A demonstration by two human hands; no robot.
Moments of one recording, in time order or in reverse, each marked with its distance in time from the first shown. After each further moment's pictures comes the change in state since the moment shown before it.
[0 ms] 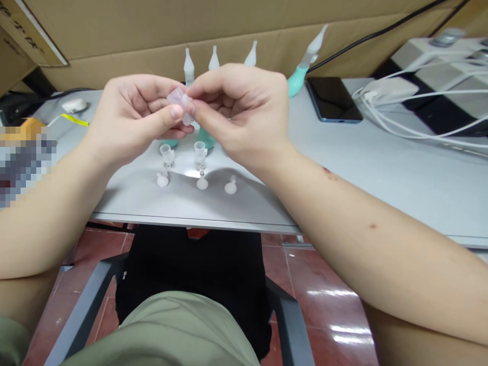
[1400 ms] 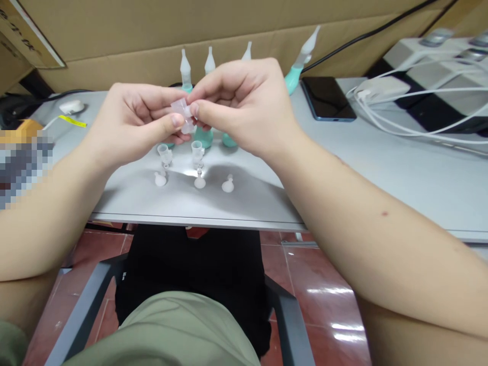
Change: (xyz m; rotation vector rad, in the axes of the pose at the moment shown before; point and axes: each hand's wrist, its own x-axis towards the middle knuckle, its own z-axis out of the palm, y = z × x) left_hand -0.001 -0.011 -0.002 0.154 -0.074 0.080; right_hand 0.008 -0.014 -0.013 0.054 0.000 0.111
